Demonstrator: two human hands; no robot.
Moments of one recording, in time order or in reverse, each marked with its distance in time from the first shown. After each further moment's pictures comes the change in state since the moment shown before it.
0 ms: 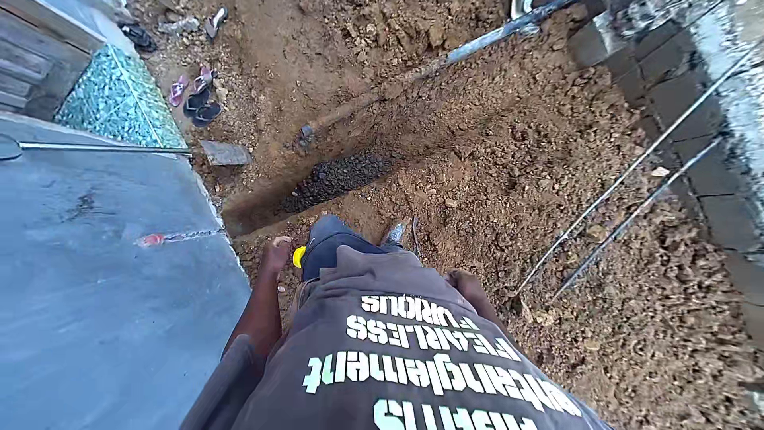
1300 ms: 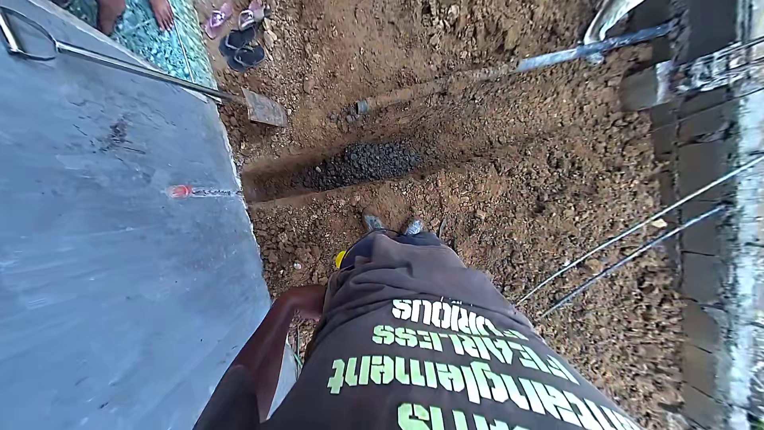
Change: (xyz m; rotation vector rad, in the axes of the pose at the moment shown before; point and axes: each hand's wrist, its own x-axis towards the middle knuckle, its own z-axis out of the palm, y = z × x) left_hand -0.097 -0.060 -0.151 0.272 -1.025 0.345; right_hand -0.375 -0.131 0.148 -0.090 -0.291 -0.013
